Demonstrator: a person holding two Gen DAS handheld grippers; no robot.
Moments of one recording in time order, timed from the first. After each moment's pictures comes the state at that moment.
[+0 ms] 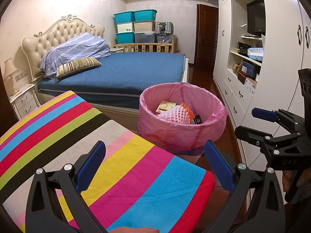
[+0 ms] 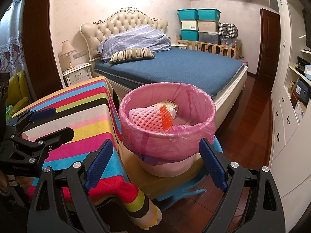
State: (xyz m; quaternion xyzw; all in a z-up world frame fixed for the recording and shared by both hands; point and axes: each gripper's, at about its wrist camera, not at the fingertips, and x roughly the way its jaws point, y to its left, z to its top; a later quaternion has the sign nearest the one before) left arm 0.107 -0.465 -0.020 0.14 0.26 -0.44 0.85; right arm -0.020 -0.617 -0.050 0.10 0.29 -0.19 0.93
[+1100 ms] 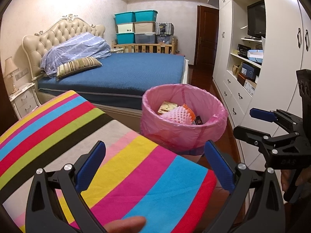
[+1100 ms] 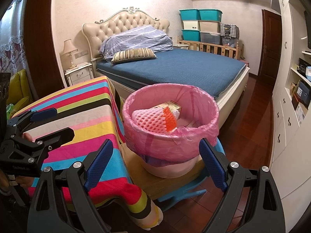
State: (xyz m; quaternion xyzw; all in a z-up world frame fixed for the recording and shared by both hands) left arm 0.110 -0.451 -0.016 0.13 0.26 -0.44 0.85; right arm -0.014 -0.607 -0.047 0.09 0.29 -0.17 0.94
